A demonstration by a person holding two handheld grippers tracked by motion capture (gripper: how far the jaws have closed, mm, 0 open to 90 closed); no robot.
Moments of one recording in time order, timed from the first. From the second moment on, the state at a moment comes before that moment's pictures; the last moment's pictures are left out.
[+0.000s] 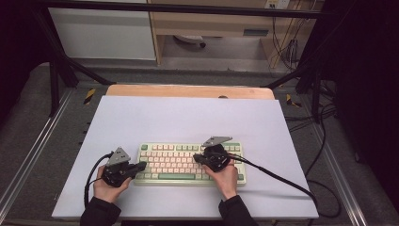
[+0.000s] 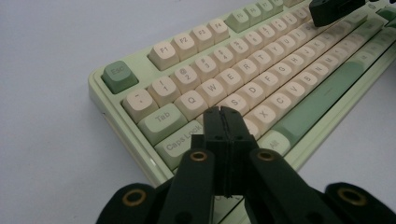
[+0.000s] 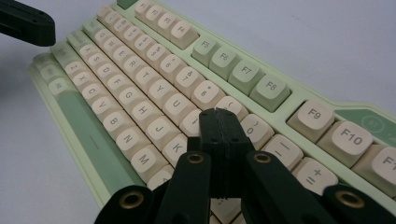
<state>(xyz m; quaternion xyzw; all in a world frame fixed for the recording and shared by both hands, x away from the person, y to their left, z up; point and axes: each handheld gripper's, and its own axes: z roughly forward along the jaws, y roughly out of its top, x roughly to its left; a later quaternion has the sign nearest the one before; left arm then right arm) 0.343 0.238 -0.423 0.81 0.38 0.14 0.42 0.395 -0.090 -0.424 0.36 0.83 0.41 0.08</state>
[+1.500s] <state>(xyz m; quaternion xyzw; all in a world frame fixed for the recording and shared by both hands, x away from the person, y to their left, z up) 0.343 0.235 -0.419 0.81 0.38 0.14 0.42 0.372 -0.138 -0.404 0.35 0.84 0.42 0.08</state>
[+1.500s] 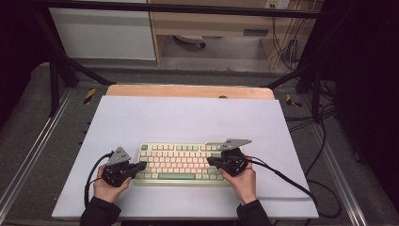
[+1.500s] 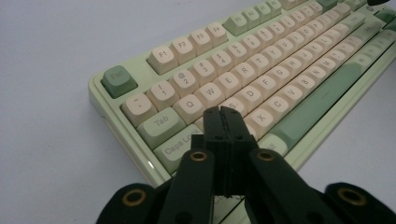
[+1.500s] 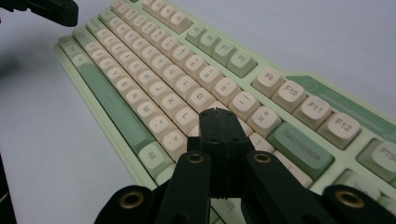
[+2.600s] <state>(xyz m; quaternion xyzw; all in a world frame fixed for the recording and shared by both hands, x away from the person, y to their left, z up) 0.364 0.200 -0.422 0.83 0.37 0.14 0.40 0.358 -0.166 -0.416 0.36 0.83 0.42 0.08</state>
